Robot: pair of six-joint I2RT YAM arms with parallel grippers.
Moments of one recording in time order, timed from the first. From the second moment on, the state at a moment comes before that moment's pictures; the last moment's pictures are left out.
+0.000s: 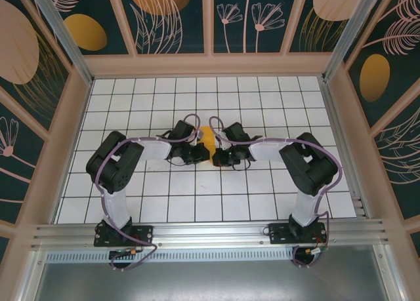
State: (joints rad) left arm -0.56 1.90 0.95 -0.05 0.54 -0.73; right arm 0.66 1.82 0.92 -0.15 -0.43 0.47
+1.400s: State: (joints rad) left arm -0.35 1.66 0.79 0.00 0.50 -0.70; right arm 0.63 1.75 1.04 -0.24 -0.26 0.36
